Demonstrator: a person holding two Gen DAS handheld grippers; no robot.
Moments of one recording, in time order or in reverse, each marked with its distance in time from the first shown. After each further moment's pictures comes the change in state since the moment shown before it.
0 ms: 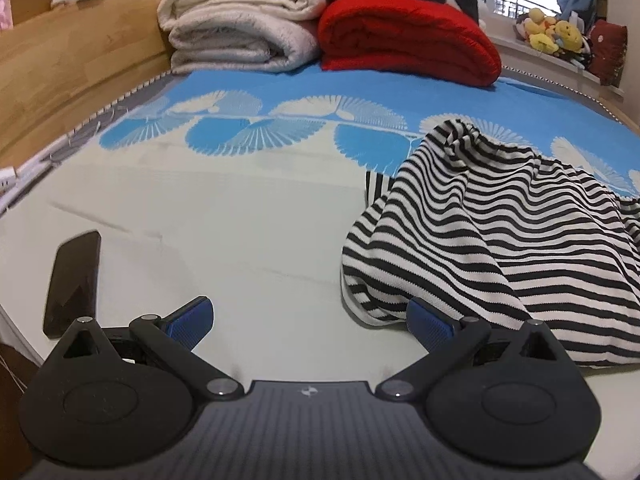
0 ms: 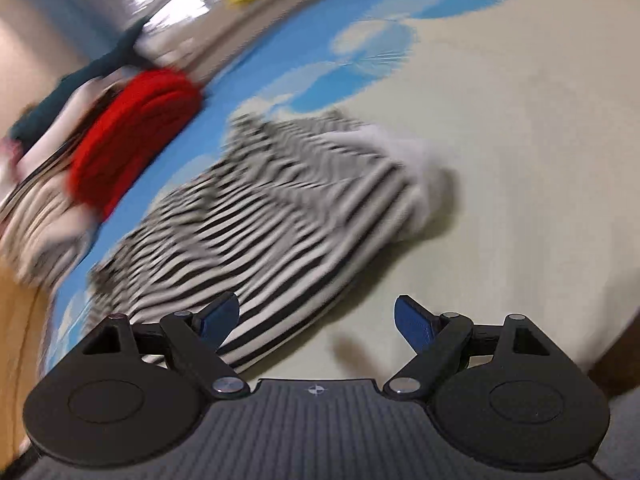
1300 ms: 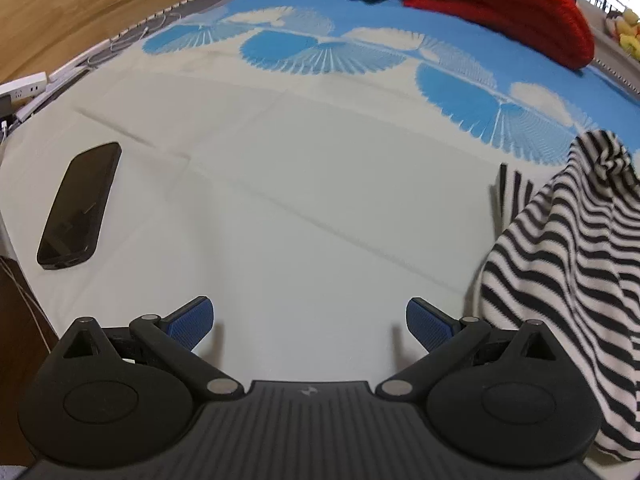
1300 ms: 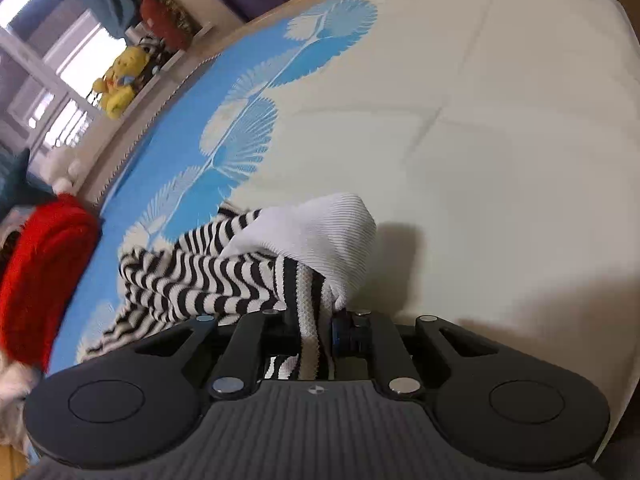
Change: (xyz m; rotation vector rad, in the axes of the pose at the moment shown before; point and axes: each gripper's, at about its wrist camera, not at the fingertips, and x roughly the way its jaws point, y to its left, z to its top) left arm 0.069 0.021 0.012 -0.181 0.238 0.135; right arm 0.050 -0.050 0.072 0.253 -0.201 -0.186
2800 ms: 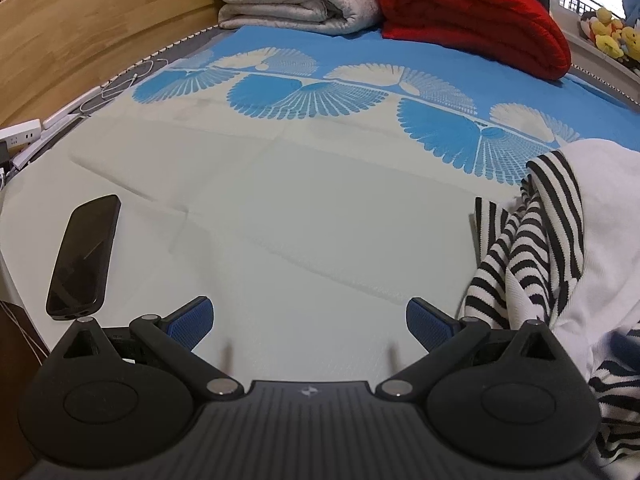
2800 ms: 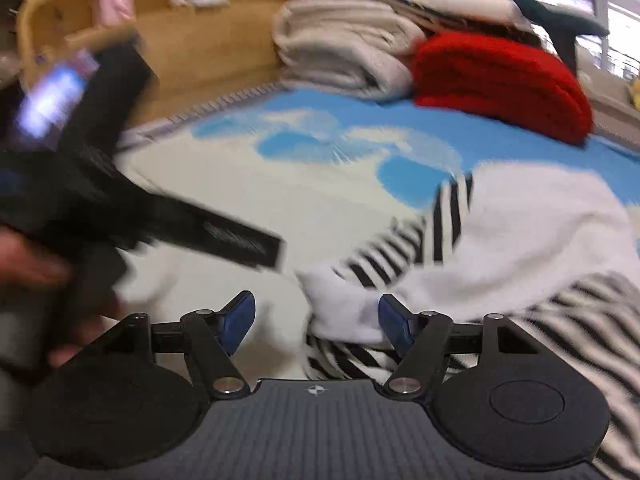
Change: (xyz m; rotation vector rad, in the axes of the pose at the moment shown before) left arm -0.017 -0.001 0.004 0.065 -0.134 -0.016; right arm -0.116 0.247 -0.267 -1.308 0.247 0.814
